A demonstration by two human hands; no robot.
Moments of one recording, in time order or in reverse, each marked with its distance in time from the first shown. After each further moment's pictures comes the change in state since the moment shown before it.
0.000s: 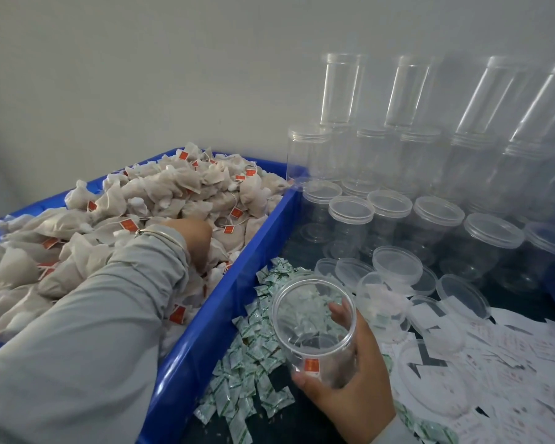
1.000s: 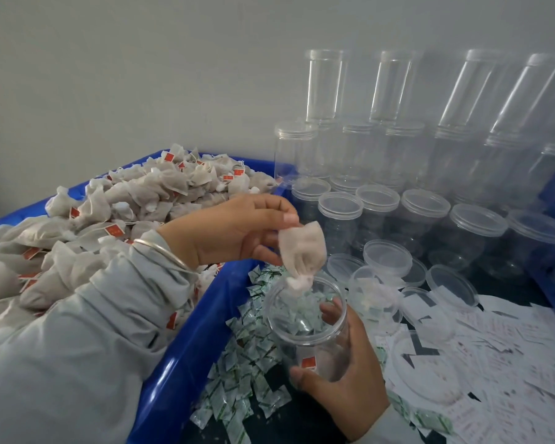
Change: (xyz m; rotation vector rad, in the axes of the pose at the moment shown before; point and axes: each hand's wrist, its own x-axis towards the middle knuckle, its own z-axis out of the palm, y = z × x) left_hand -0.071 0.048 -0.033 -1.603 -0.397 0.808; right_hand -0.007 0.017 0.006 0.254 0.005 0.043
